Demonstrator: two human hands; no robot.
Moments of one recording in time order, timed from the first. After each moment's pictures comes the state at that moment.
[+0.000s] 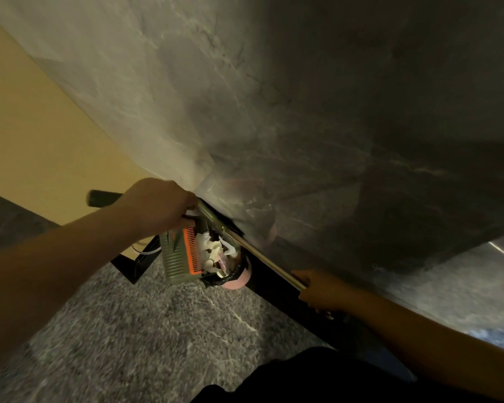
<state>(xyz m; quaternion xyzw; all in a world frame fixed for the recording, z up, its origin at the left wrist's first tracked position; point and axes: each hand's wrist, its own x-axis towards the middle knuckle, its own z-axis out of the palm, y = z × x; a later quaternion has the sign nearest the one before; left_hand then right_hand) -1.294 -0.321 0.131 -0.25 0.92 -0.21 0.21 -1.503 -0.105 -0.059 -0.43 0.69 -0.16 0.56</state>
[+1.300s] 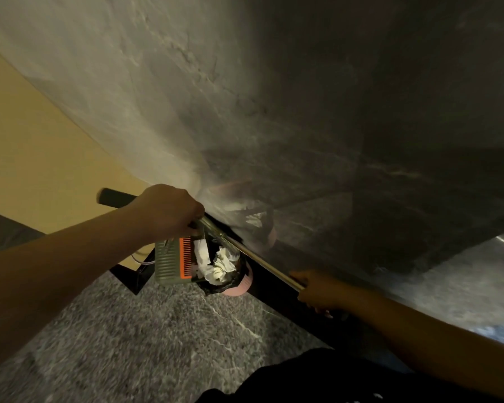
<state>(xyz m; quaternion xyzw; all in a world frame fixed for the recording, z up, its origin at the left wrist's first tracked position) -1.338 -0.312 0.132 -0.19 0.90 -0.27 0.29 -1.521 -0.108 -0.074 -0.42 0.68 -0.17 0.57</state>
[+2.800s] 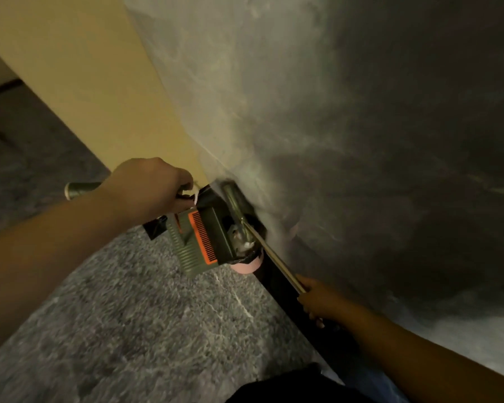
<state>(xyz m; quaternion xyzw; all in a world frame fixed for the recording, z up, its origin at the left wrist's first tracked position) -1.203 -0.249 0.166 -0.43 0.88 -0.13 0.14 -1.462 -0.105 -0.097 -0.43 0.67 -0.16 0.58</state>
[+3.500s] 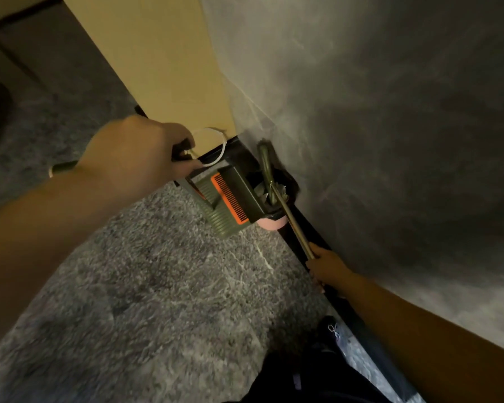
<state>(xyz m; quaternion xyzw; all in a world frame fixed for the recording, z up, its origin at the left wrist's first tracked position) -1.091 -0.194 0.138 -0.50 0.86 -0.10 -0.03 -1.364 -0.098 -0.147 -0.38 0.70 -0.18 0.58</state>
